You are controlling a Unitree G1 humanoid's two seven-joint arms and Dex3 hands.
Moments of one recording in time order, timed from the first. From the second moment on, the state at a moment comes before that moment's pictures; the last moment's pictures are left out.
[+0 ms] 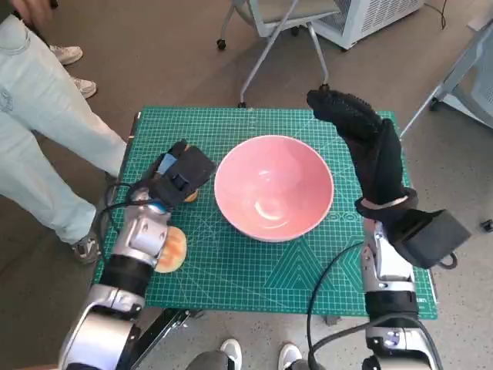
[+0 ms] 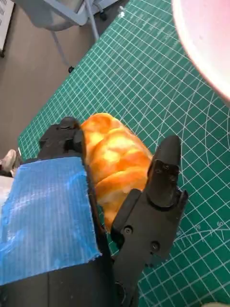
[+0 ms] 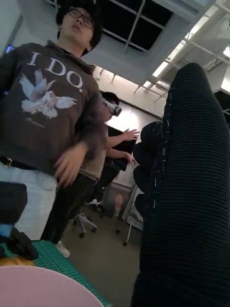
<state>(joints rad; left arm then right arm) -0.77 0.26 -0.17 0.78 0.42 0.42 0.06 -0.63 -0.12 -0.08 0.46 0.23 -0.61 0.42</state>
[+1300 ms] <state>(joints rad) -0.75 0.34 -0.18 0.83 0.43 0.18 0.25 -0.61 -0.13 -0.09 0.44 0.23 -0.61 0.40</state>
